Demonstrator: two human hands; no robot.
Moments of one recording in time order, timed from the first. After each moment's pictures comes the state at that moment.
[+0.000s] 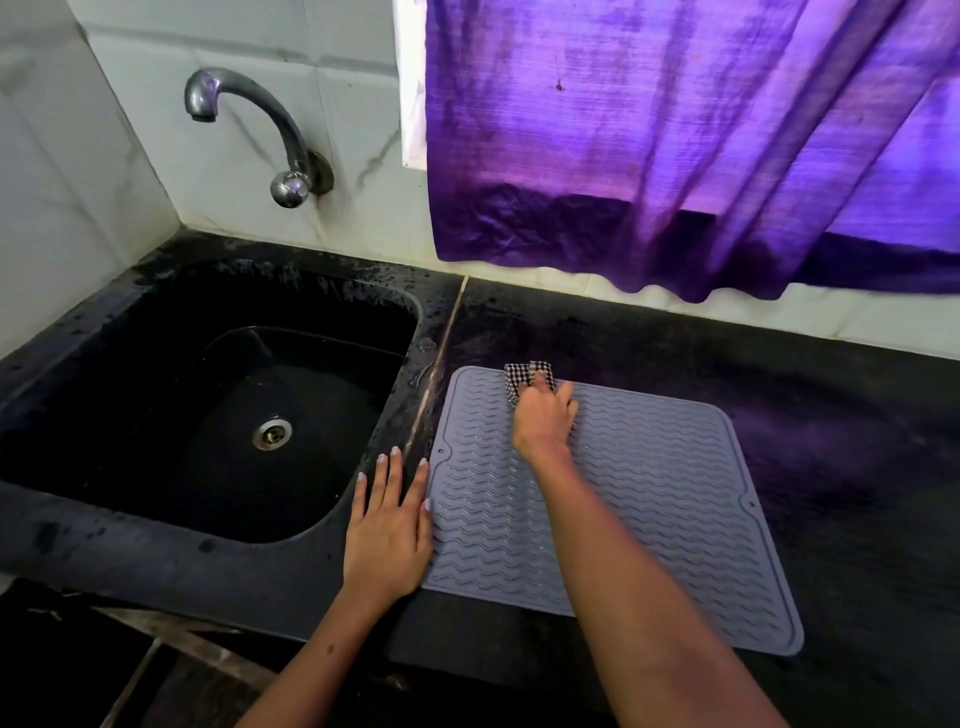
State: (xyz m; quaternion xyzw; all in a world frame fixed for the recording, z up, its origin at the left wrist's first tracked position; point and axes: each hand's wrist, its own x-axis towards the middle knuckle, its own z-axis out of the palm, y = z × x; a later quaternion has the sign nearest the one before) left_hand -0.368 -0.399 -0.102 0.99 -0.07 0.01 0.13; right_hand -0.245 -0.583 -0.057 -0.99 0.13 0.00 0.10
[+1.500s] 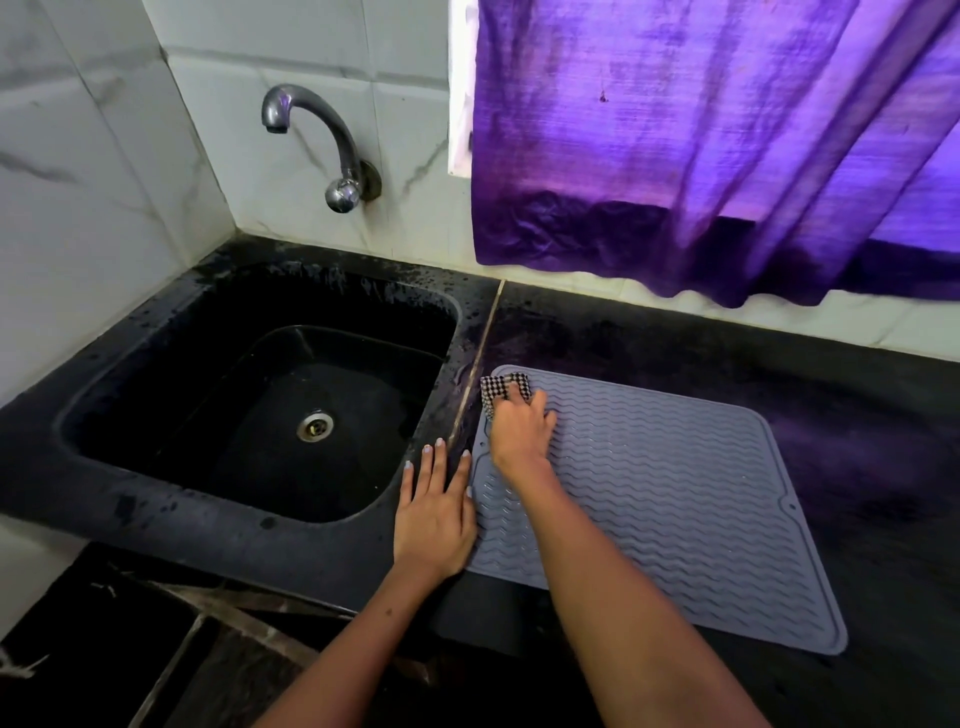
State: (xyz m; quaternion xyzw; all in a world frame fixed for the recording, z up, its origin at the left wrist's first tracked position) left_hand -0.365 -0.397 -0.108 0.99 -0.07 0.02 0.13; right_hand -0.273 -0.508 -0.053 -0.99 0.04 0.02 0.10
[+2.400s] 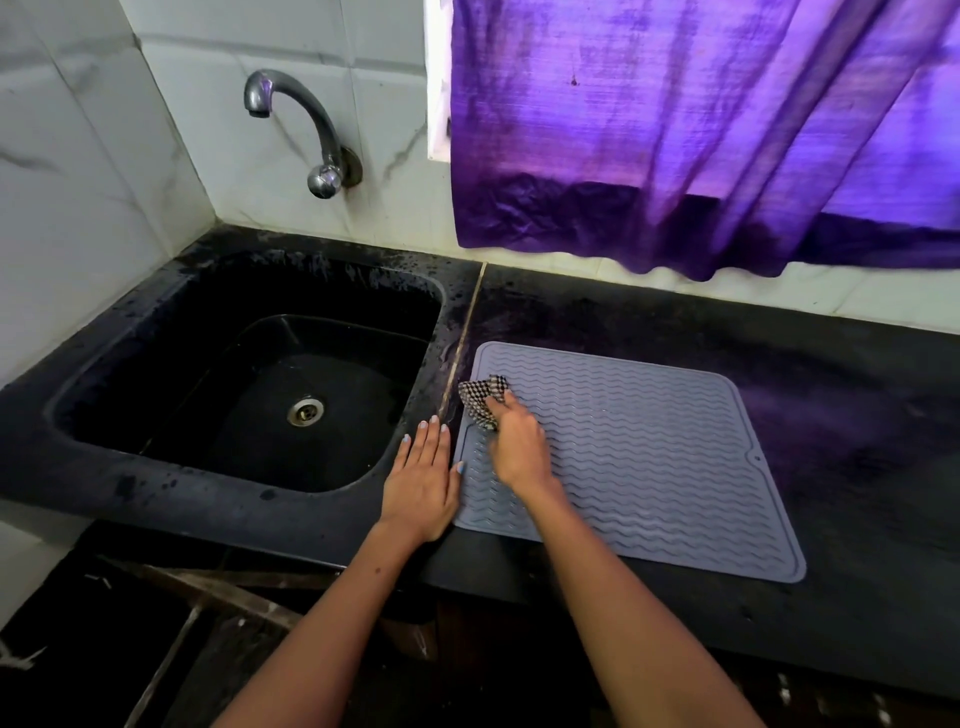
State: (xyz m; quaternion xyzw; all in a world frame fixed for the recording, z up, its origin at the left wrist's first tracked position) left_hand -0.369 -0.384 -0.102 0.99 -0.13 -0.02 0.11; right_hand -0.337 -0.520 -0.067 -0.97 0.03 -0.03 0.24
